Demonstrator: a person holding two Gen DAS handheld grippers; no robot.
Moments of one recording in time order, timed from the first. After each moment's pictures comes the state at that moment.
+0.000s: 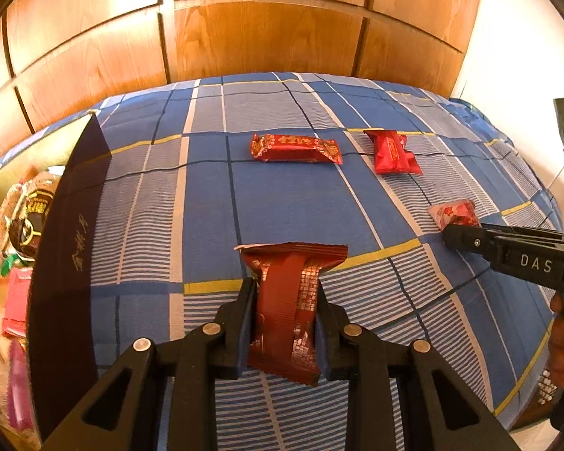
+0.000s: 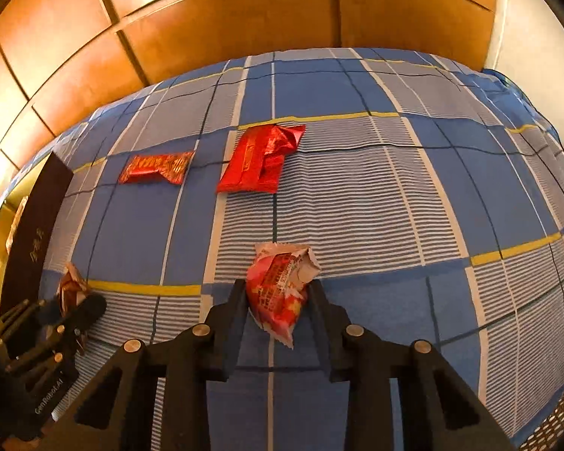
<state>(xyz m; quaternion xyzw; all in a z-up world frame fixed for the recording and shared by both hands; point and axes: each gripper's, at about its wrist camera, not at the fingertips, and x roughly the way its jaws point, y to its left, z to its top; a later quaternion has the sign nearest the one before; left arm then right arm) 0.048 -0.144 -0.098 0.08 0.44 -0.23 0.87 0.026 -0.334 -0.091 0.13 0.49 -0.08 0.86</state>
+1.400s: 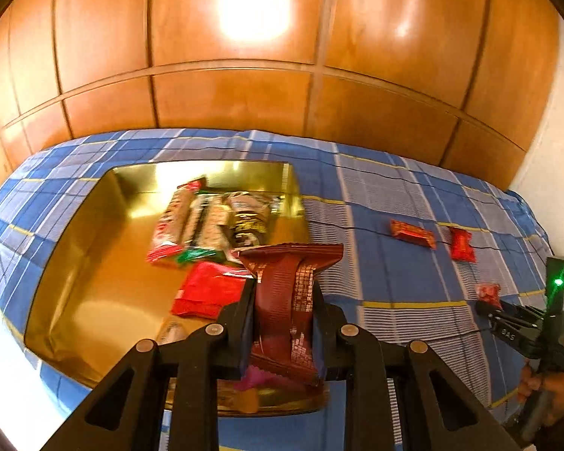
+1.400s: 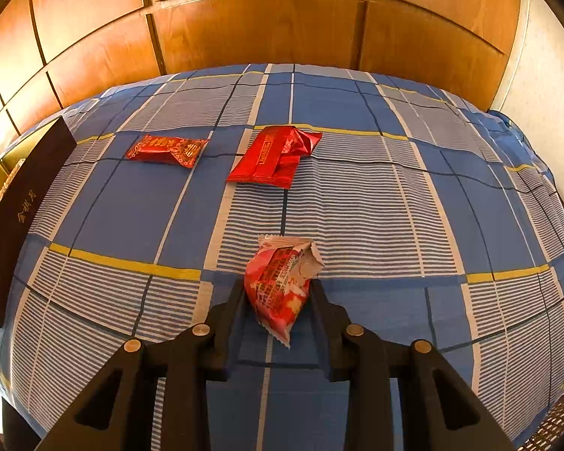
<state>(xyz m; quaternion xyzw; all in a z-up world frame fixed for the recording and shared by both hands) 0.029 0.010 -0.014 -0.02 0.39 -0.09 0.92 0.017 -0.312 -0.091 0.04 0.47 -0.09 0.88</state>
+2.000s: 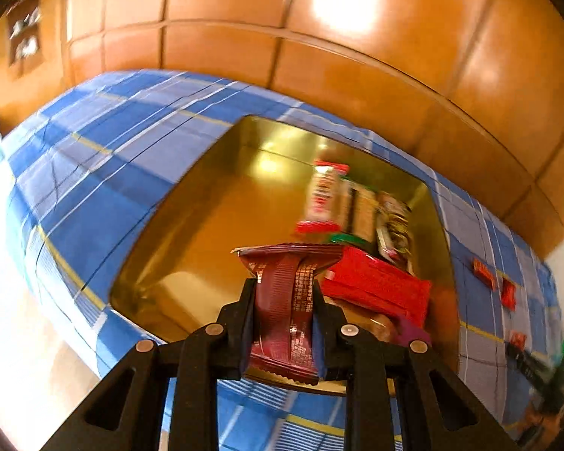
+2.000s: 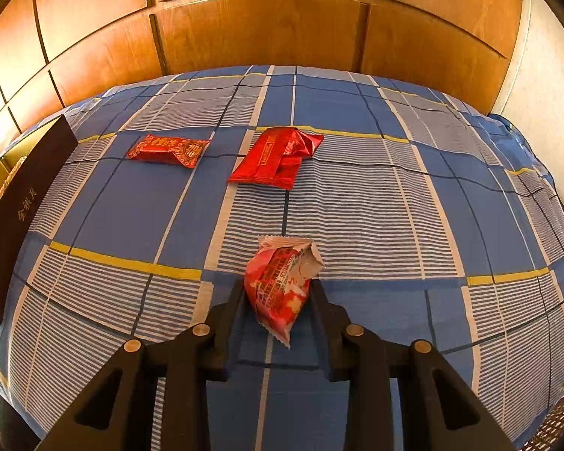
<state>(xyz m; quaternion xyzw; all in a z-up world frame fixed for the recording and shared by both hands) 0.032 0.153 -0.037 -0.15 0.43 0.02 0.89 0.015 -0.308 -0.091 0.04 0.46 -0.09 0.88</state>
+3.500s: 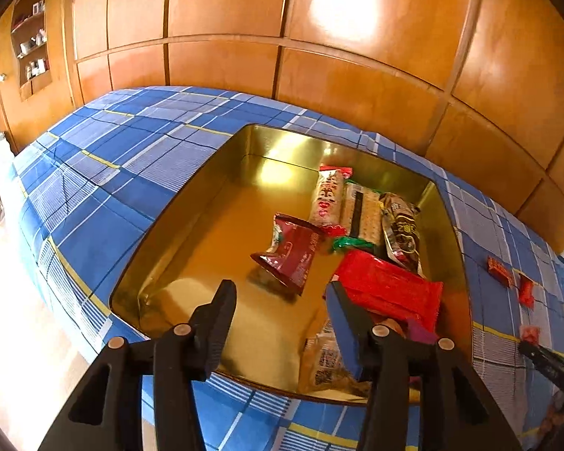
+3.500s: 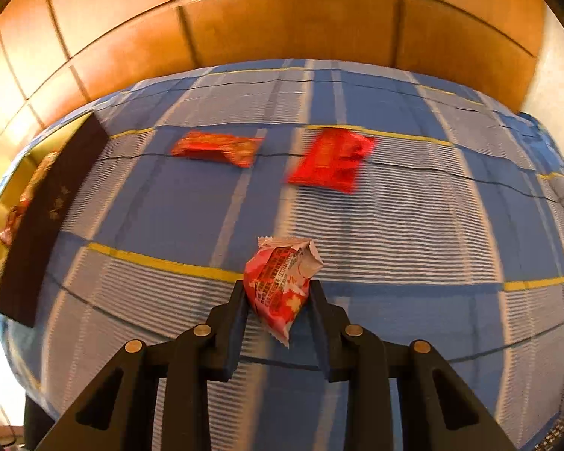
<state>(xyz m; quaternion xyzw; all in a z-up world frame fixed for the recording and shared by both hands) 0.027 0.131 -0.038 -0.10 0.41 0.04 0.91 0.032 -0.283 -0.086 0.06 0.48 -0.02 0.88</state>
